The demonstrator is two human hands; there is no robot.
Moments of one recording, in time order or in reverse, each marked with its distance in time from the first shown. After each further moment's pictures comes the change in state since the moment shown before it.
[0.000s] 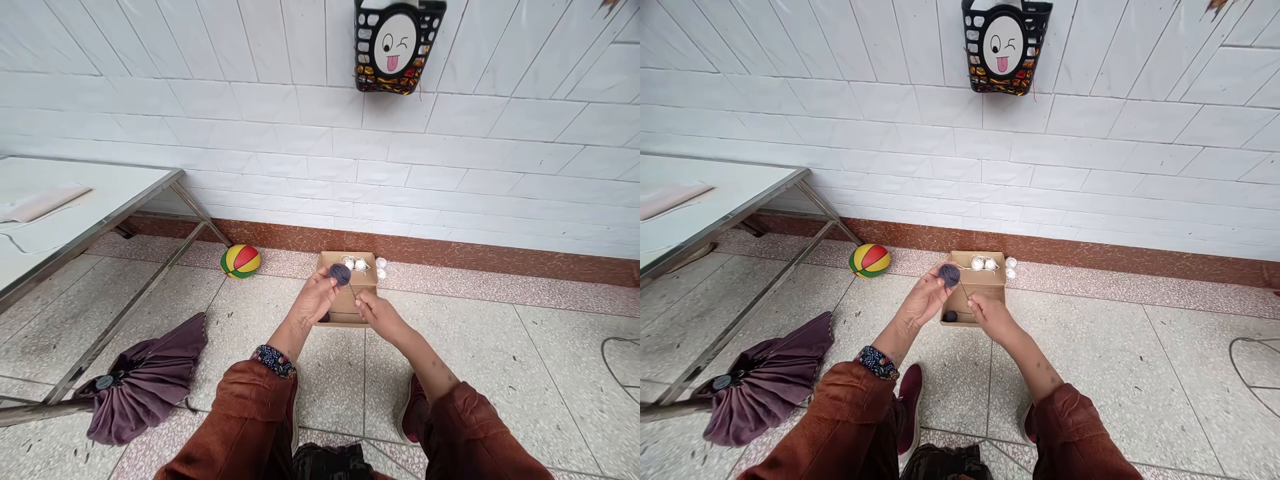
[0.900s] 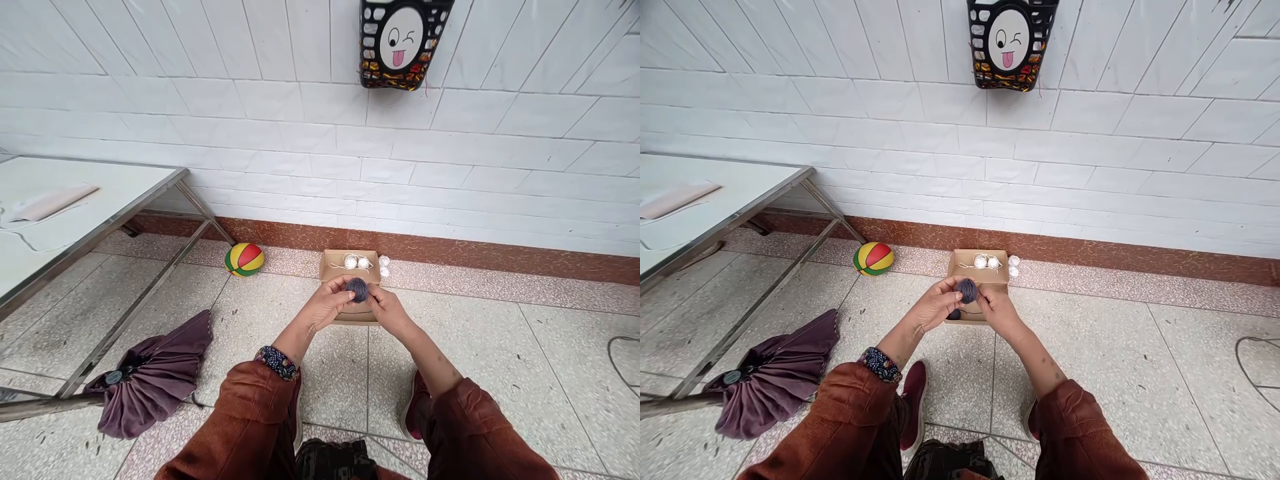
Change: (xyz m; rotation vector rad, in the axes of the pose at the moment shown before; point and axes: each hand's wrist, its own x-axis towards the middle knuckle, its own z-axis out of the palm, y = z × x) left_hand -0.016 -0.007 0.001 0.198 -0.067 -0.210; right_hand 0.006 0.000 -0.002 -0.025 0.141 -0.043
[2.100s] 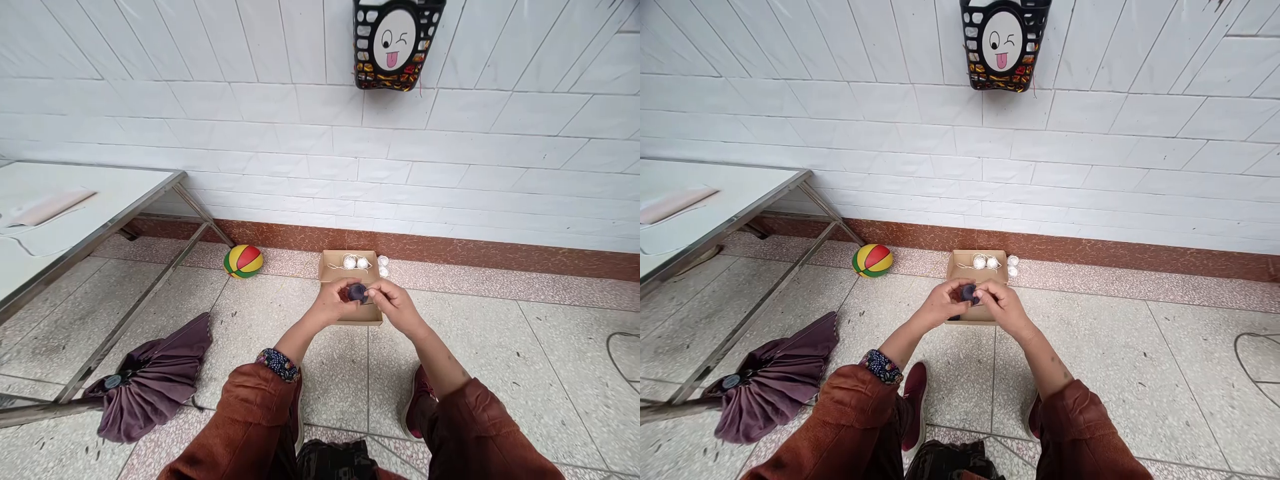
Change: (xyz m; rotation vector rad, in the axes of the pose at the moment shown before) left_hand 0.011 -0.015 0.001 0.490 0.085 0.140; right_hand -0.004 -0.026 -0.030 0.124 0.055 -0.063
